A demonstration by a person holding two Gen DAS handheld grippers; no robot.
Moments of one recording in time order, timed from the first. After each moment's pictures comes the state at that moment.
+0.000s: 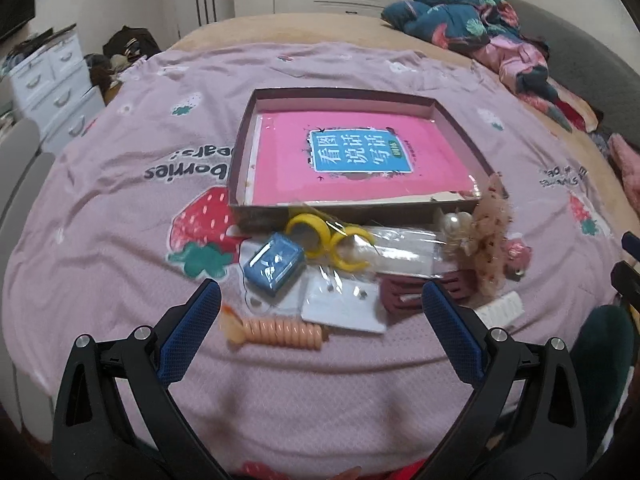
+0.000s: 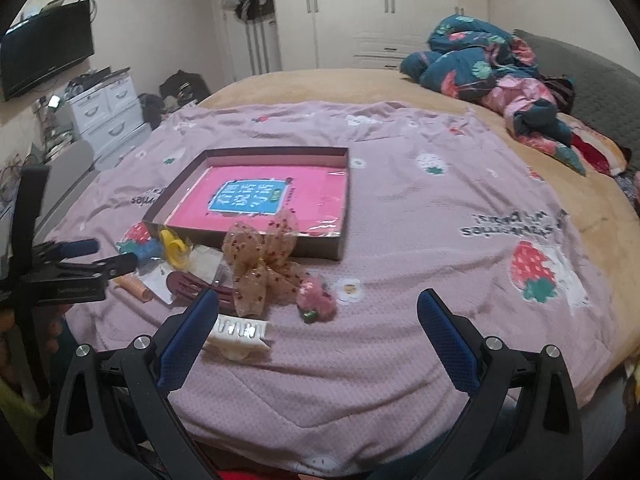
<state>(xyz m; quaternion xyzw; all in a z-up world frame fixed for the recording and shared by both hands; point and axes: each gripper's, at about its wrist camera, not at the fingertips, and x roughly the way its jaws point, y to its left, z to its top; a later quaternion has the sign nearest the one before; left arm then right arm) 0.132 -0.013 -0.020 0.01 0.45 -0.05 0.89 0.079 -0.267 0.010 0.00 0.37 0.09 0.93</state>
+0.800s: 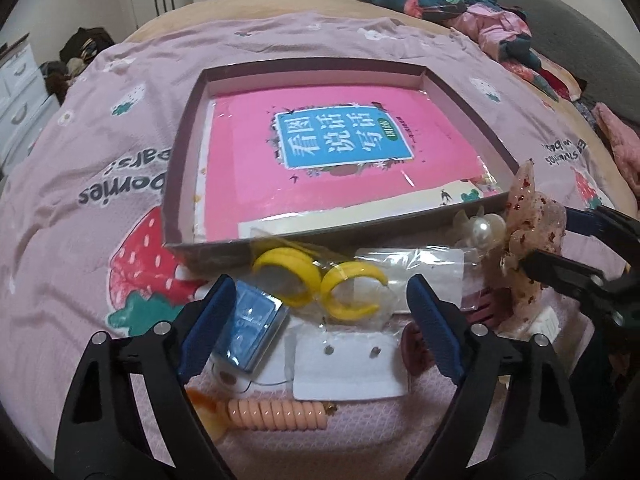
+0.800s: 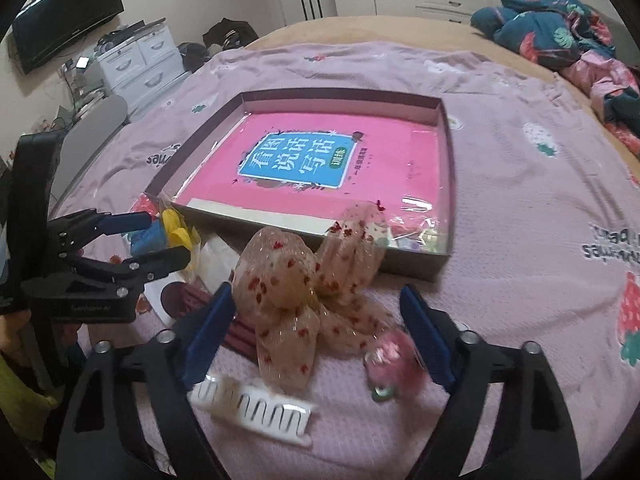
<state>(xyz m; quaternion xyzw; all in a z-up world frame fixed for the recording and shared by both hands) 0.192 -0.018 -0.061 0.04 0.48 -0.12 0.87 0.183 -0.215 -0.052 0.00 0.45 0.20 0.87</state>
